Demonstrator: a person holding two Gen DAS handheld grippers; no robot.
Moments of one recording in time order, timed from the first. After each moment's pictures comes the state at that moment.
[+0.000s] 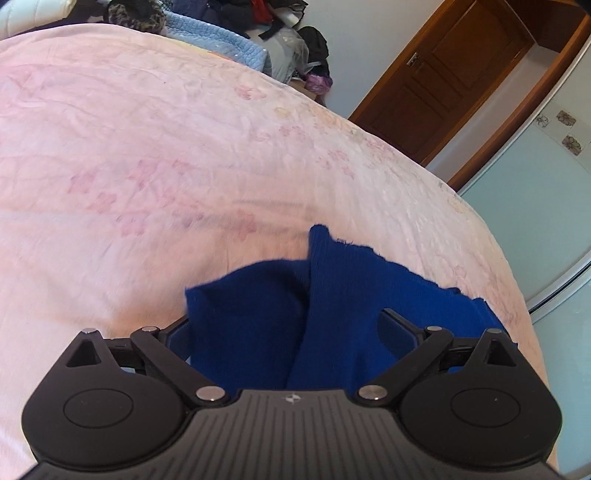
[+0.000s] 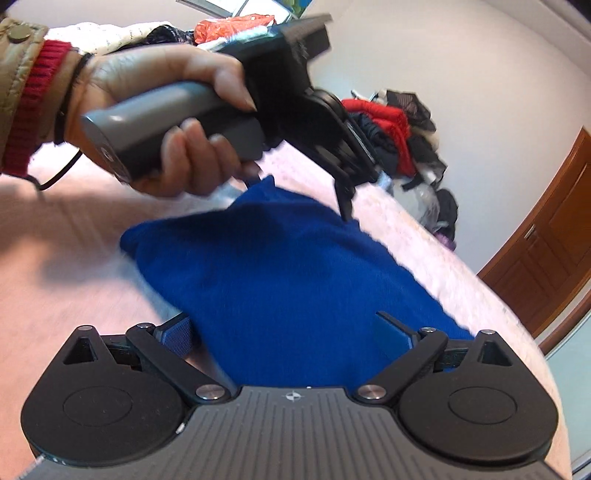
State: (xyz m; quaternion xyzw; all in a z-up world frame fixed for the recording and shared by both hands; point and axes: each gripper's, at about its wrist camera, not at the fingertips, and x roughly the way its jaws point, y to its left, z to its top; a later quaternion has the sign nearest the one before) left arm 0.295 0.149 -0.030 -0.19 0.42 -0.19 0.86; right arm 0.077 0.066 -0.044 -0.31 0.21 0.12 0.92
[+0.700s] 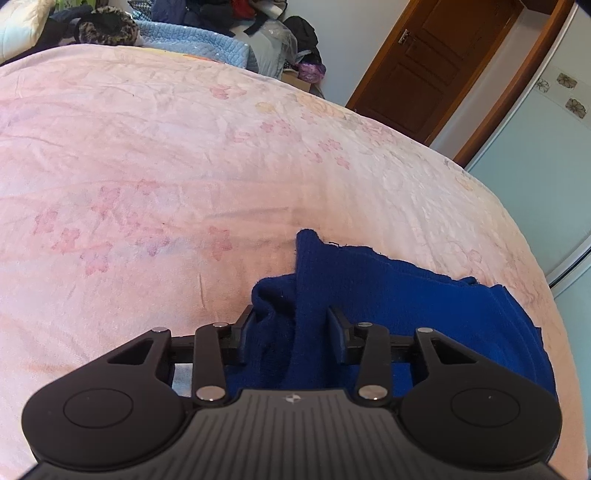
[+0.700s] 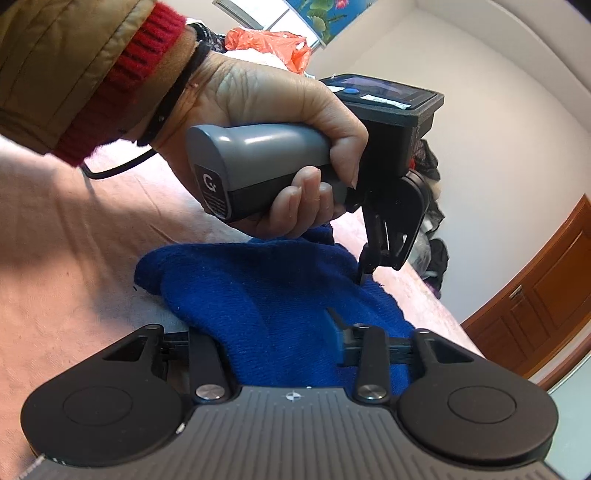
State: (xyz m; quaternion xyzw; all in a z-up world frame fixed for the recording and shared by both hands) left arm 0.310 0.120 -0.027 -0.13 0.43 -0.19 0.88; right arm 0.072 0.101 -0.058 -0.39 0.15 0.13 0.90
